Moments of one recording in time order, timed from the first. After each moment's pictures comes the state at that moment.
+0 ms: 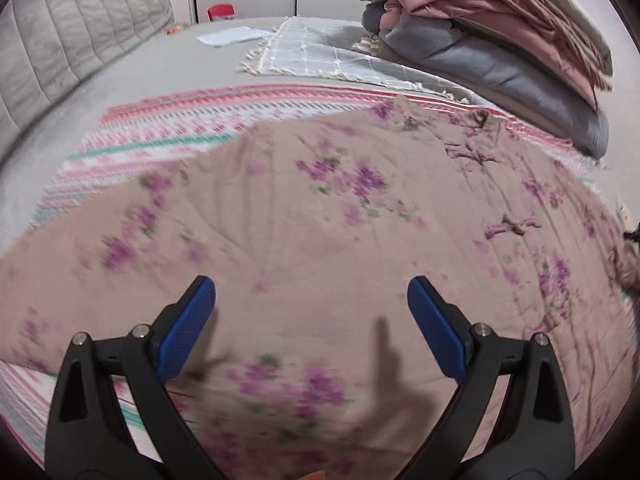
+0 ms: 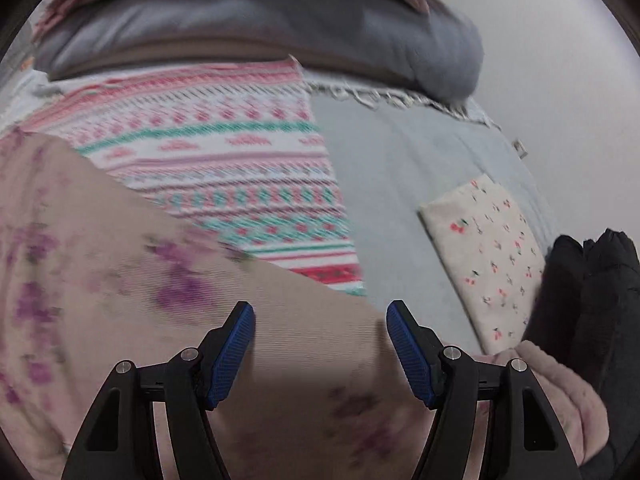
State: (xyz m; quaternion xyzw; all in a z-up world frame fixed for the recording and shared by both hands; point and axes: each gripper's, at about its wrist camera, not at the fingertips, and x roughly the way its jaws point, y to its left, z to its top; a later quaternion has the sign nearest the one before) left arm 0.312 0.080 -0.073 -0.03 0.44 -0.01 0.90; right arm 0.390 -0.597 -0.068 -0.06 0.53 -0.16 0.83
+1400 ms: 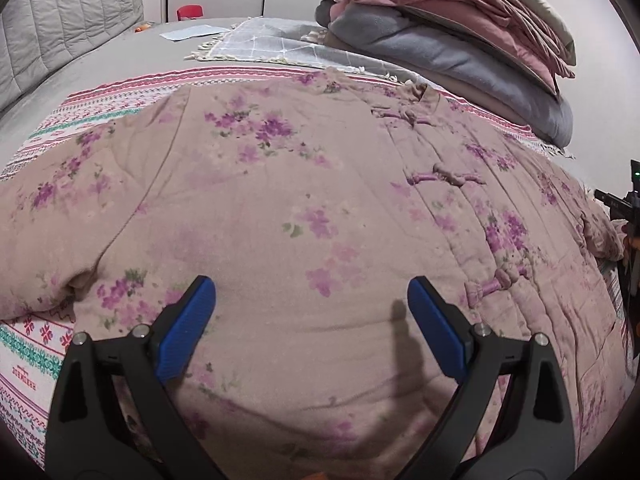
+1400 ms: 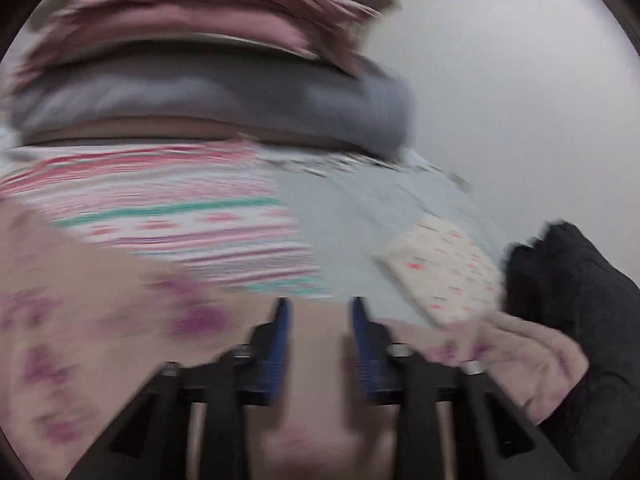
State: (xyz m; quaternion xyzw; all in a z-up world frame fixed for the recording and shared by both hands) left arm 0.274 0.024 -0.104 -0.04 0.42 -0.07 0.91; right arm 0.346 -0.544 -0.031 -0.06 0.38 -0.21 0.90
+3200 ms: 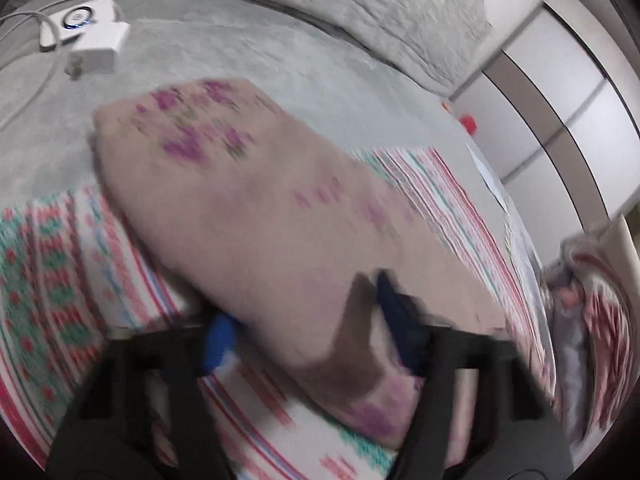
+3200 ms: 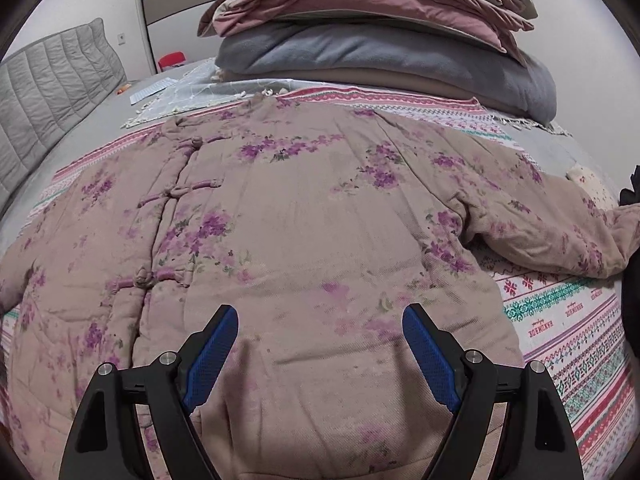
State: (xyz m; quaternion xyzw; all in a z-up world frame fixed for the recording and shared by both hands) left arm 0.185 0.408 -0.134 -0.41 0.27 0.30 0.82; right arm 0.243 -0.250 -0.060 0.02 0.44 -0.04 0.90
